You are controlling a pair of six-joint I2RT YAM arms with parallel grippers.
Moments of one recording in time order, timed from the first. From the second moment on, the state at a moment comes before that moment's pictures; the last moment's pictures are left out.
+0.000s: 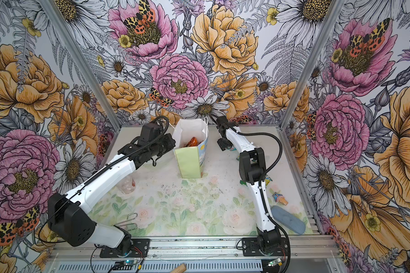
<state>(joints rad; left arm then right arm) -0.48 1.46 1.32 -0.47 -0.04 -0.84 0.28 2.49 2.29 -1.08 0.26 -0.22</state>
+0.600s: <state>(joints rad) -0.48 1.46 1.32 -0.46 -0.04 -0.84 0.23 2.43 2.19 -1.03 0.16 -0.16</state>
